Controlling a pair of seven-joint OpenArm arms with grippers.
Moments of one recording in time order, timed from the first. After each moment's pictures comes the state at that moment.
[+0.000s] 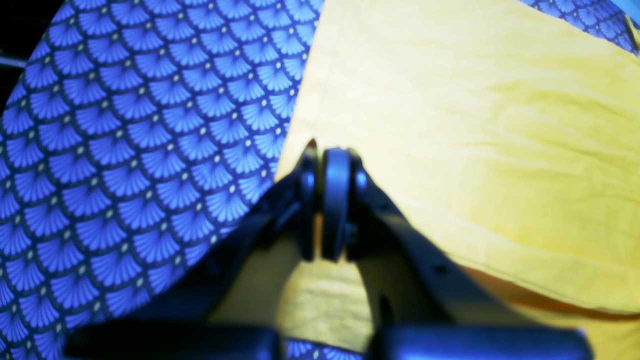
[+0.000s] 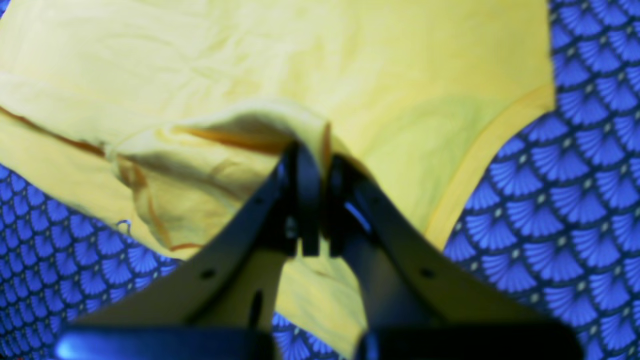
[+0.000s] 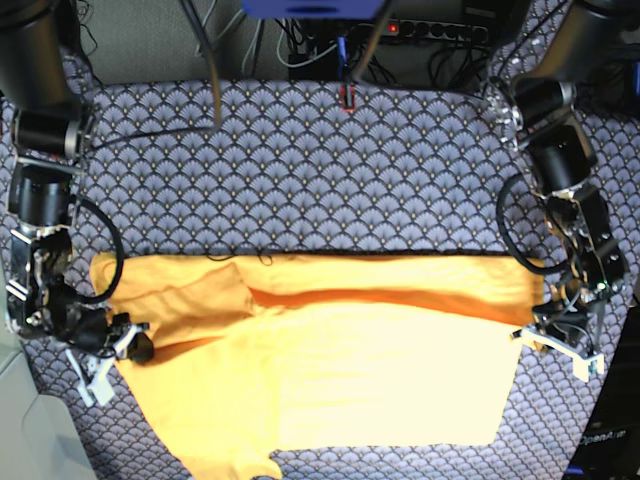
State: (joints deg) left arm -27.3 -10.3 -29.1 65.0 -6.6 -20.1 39.7; right arm 34.1 20.1 9.6 52.4 25.5 39.7 -49.6
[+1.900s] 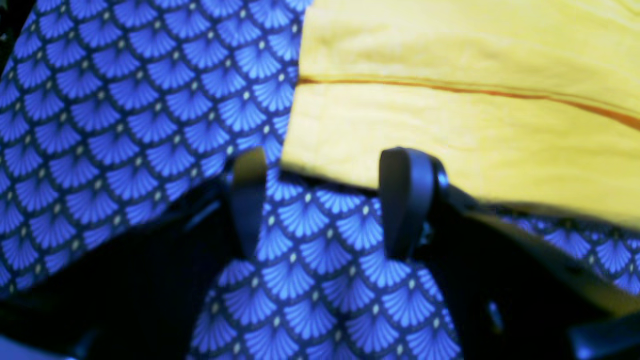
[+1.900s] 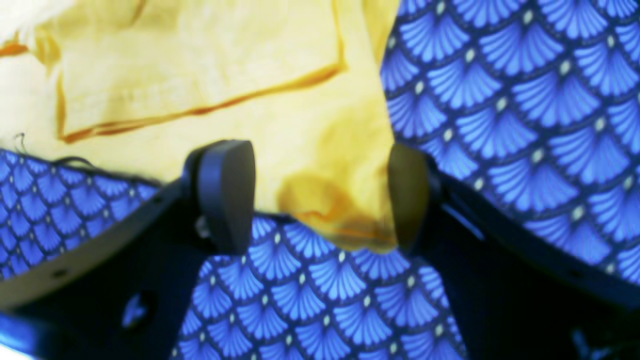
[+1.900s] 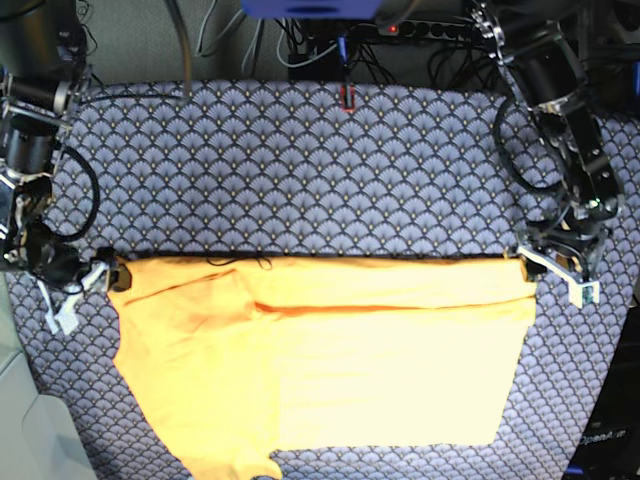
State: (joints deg) left arm -8.5 -9.0 -29.4 81.3 -7.5 -21.2 42.3; right arm 22.8 23.8 18.1 52.3 25.4 39.5 -51.4
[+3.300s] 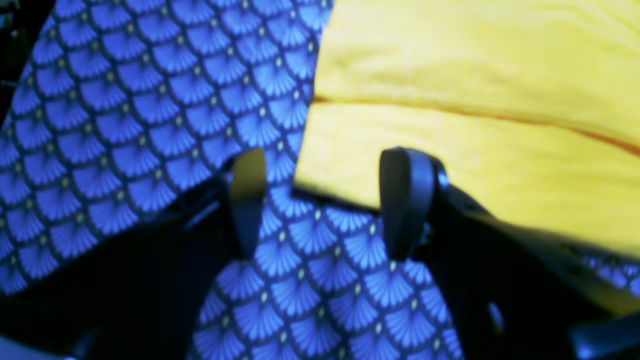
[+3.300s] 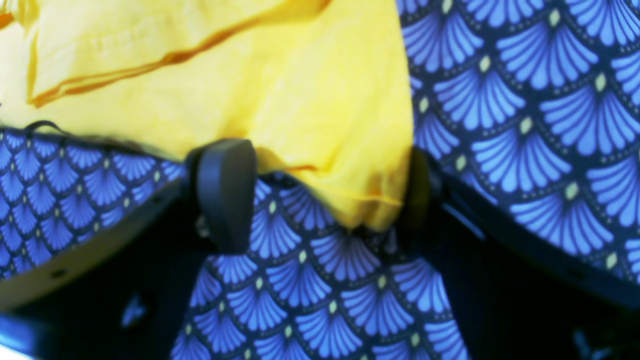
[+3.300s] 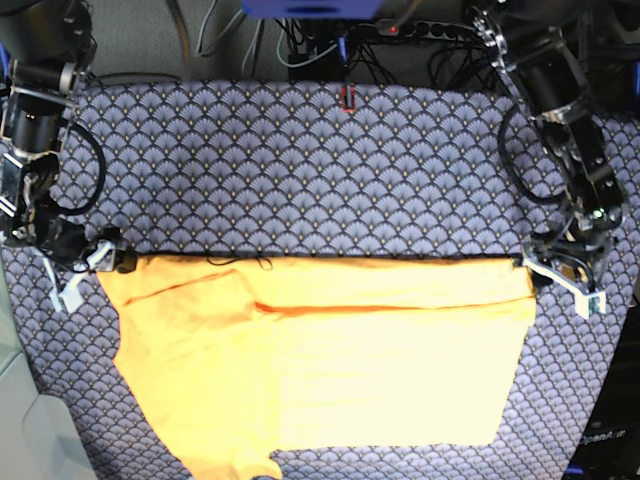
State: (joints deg) left arm -11.0 -9.4 -29.5 80.5 -7.0 -20.4 42.0; right arm 18.3 23.3 18.2 52.3 25.3 39.5 -45.6
